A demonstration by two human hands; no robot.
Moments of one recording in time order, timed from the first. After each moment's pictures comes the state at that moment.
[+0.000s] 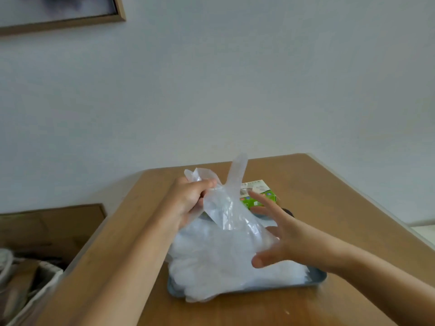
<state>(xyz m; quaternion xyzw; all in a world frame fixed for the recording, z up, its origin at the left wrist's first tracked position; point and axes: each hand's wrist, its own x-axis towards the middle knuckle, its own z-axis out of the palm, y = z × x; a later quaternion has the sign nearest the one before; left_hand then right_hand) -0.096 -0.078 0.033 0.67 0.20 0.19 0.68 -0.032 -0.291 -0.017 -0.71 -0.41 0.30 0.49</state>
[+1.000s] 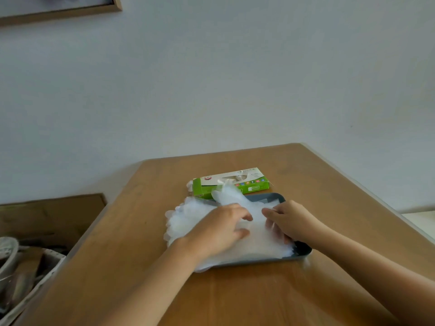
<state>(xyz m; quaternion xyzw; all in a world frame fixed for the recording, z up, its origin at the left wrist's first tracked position) -0.112 -0.130 -0.036 0.98 -0.05 0.10 0.16 -0.021 -0.292 -0.038 -0.89 -0.22 0.16 0.37</state>
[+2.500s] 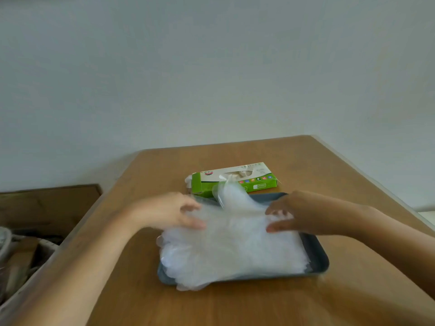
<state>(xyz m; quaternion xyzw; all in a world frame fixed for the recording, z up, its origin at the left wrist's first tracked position) -0.117 -0.039 0.003 0.97 0.10 -0.14 0.17 0.018 -0.295 -0.010 -0.87 -0.48 0.13 0.03</state>
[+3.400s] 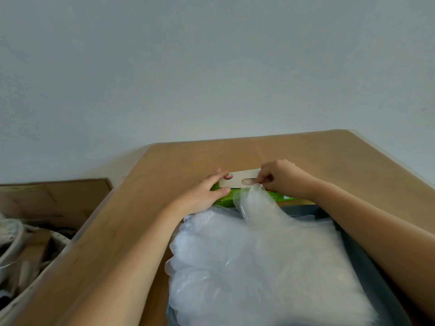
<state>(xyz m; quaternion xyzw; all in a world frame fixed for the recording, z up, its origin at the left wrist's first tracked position) -0.017 0.018 -0.065 0.92 0.12 0.00 0.38 0.129 -0.163 -0.055 -0.83 -0.50 0.02 0.24</state>
